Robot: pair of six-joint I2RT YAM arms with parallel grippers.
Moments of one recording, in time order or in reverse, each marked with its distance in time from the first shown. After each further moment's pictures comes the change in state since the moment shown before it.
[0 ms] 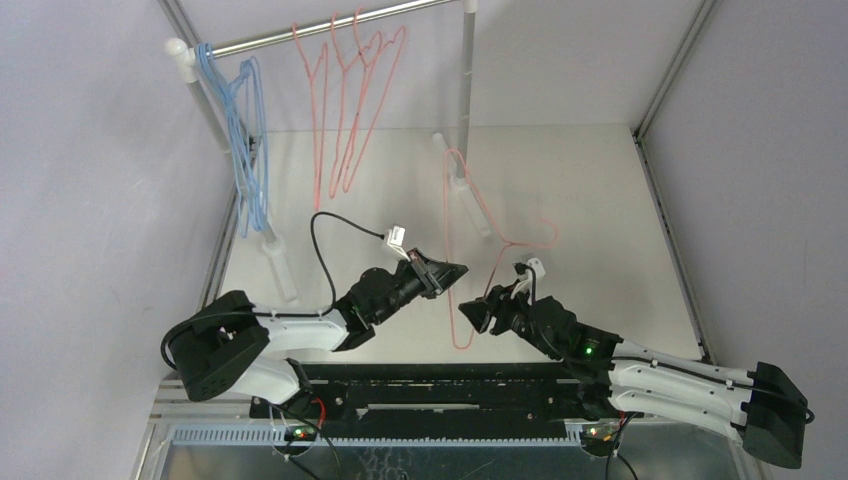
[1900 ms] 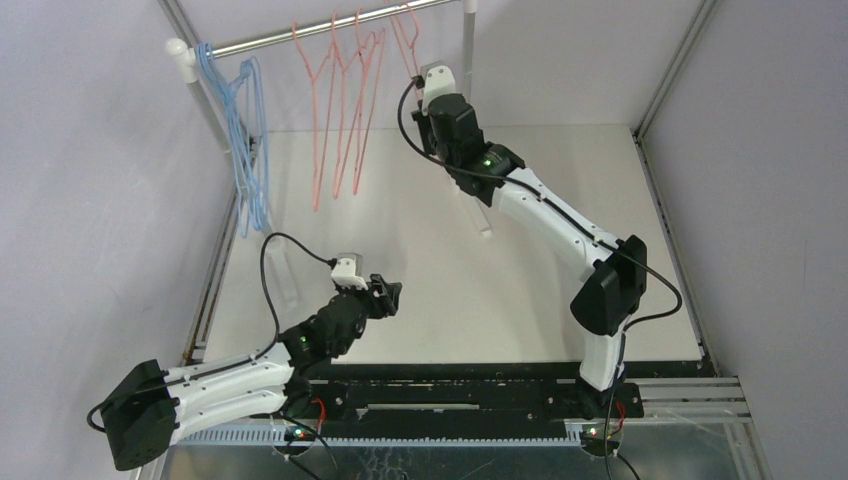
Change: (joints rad) left arm 0.002 -0.571 -0.223 -0.651 -0.474 0.480; right arm -0.352 1.164 1.643 -0.455 0.115 -0.673
